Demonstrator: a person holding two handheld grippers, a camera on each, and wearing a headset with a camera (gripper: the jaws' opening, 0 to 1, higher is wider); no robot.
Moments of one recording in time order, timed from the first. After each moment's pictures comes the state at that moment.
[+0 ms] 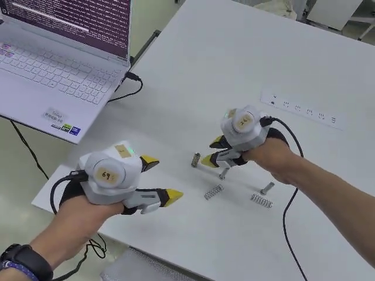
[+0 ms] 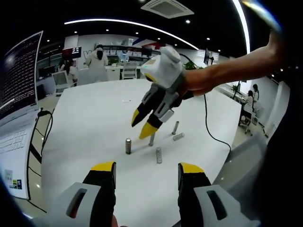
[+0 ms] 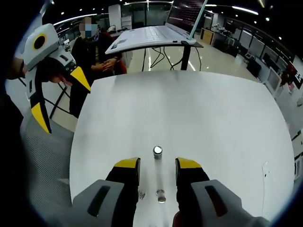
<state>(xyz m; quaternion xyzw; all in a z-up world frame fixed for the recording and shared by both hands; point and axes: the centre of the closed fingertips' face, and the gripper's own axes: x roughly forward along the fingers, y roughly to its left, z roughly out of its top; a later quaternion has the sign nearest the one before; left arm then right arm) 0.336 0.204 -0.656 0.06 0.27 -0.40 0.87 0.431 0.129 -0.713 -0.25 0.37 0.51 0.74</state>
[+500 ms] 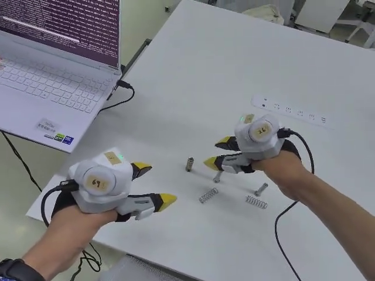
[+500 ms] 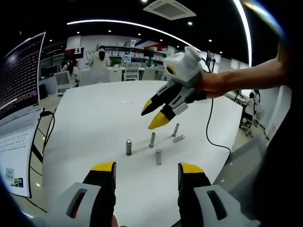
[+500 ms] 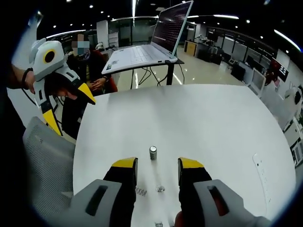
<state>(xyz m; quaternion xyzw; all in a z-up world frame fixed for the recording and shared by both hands) 0.334 0.200 -0.651 0.05 0.26 -0.40 0.88 0.423 0.104 -0.677 -0.21 0.32 0.47 0.79</state>
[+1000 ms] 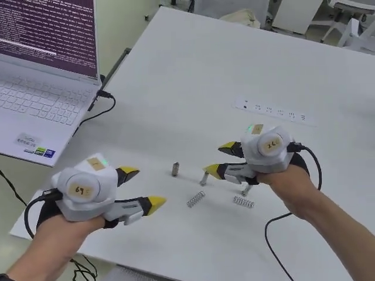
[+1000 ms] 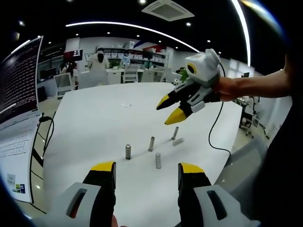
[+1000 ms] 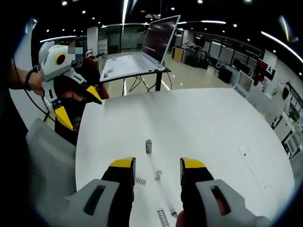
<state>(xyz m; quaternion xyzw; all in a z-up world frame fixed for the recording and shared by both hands) 0.337 0.195 -0.644 0.05 0.25 -0.40 0.88 0.398 0.068 -0.653 -0.19 0.29 0.43 0.83</state>
